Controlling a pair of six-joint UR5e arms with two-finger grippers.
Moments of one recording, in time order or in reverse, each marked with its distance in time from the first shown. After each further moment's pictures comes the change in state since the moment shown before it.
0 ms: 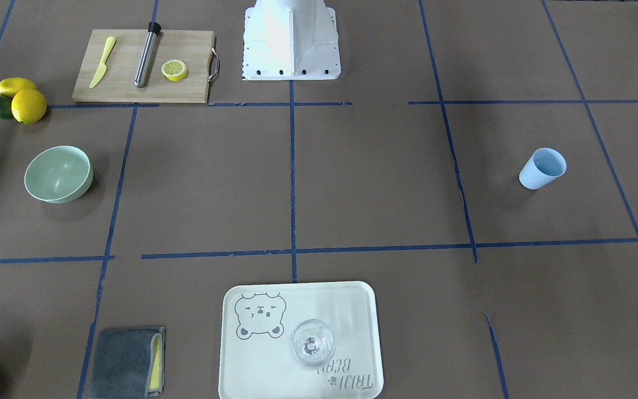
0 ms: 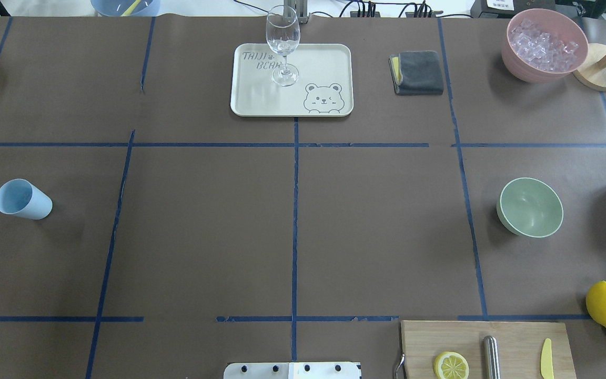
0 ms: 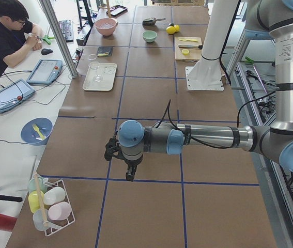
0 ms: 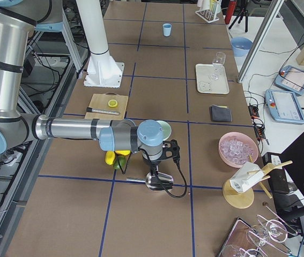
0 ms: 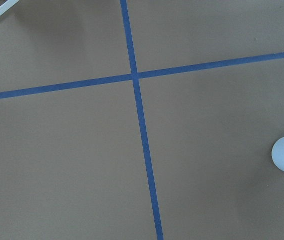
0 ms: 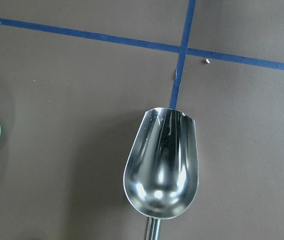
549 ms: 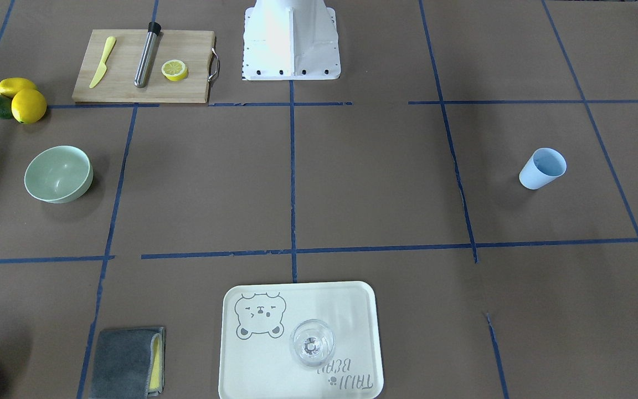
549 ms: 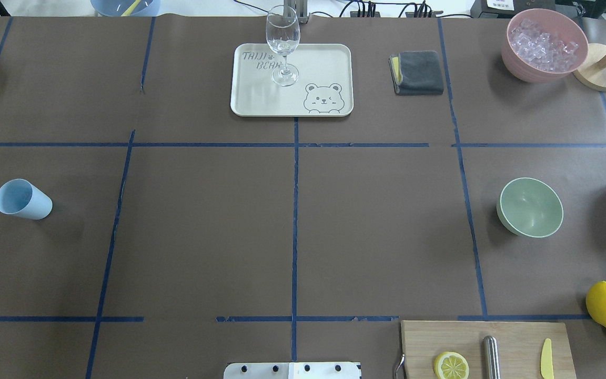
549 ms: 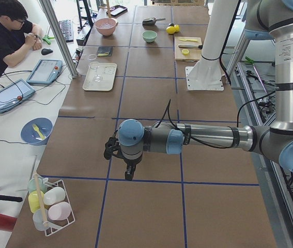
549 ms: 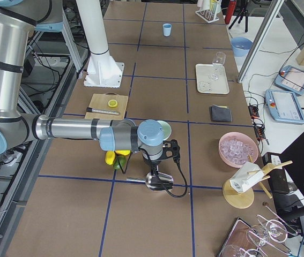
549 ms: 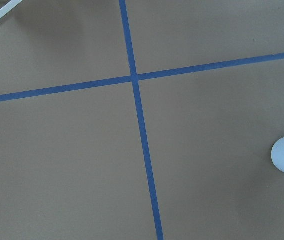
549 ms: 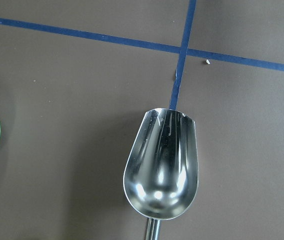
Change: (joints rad) left arm 0.000 -0.003 0.000 -0.014 0.000 0.002; right arm -0.001 0.001 0.000 0.001 -0.003 -0.002
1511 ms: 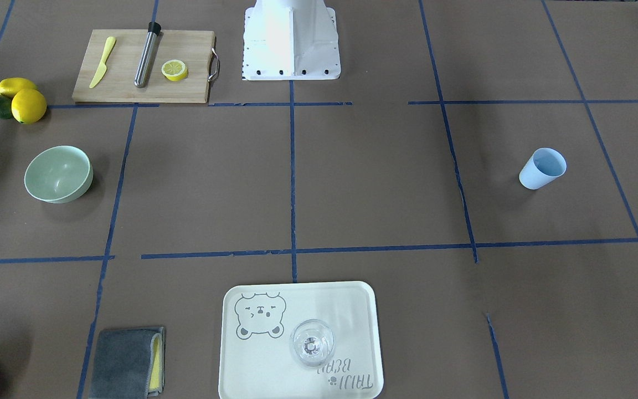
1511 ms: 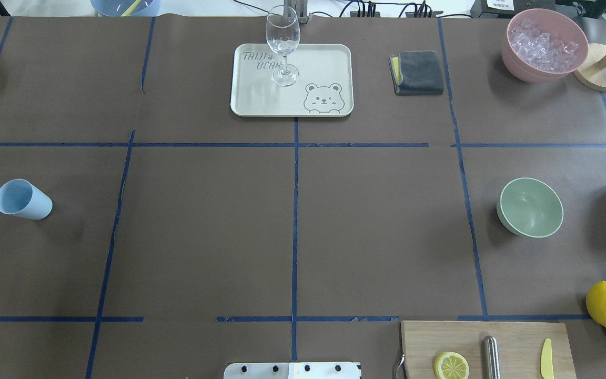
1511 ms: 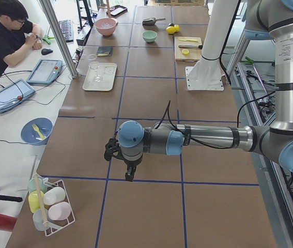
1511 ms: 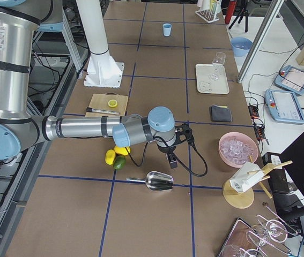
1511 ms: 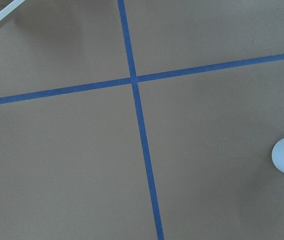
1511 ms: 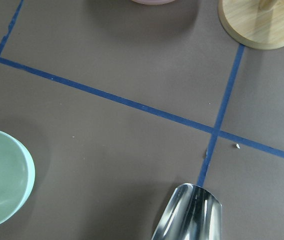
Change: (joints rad) left arm 0.003 0.002 0.009 -0.003 -0.001 0.000; right arm -0.065 0.089 -0.024 0.200 0.012 0.059
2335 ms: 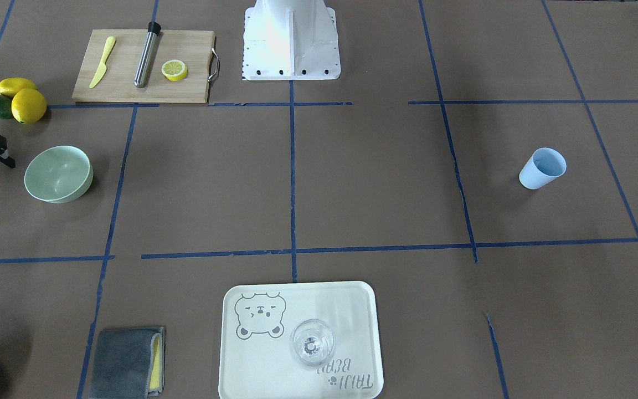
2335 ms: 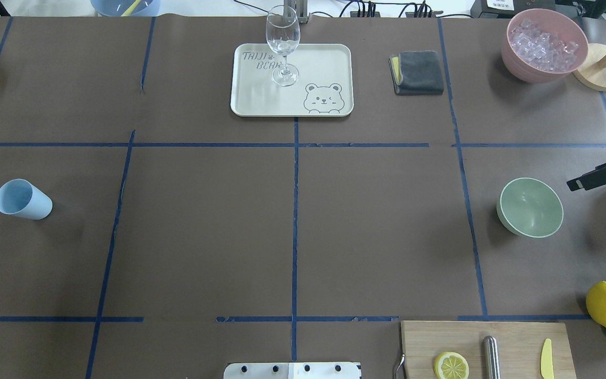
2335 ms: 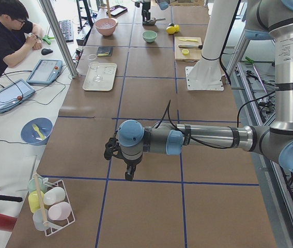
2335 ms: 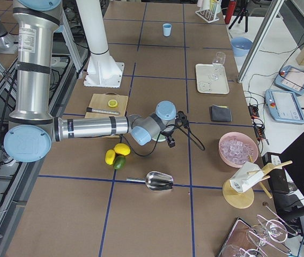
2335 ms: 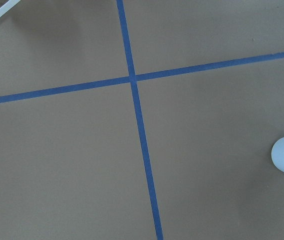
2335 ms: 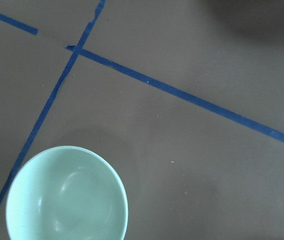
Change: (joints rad) left arm 0.002 0.000 -0.004 -0.002 0.000 0.000; right arm -0.385 0.054 -0.127 0.414 -0.044 0.428
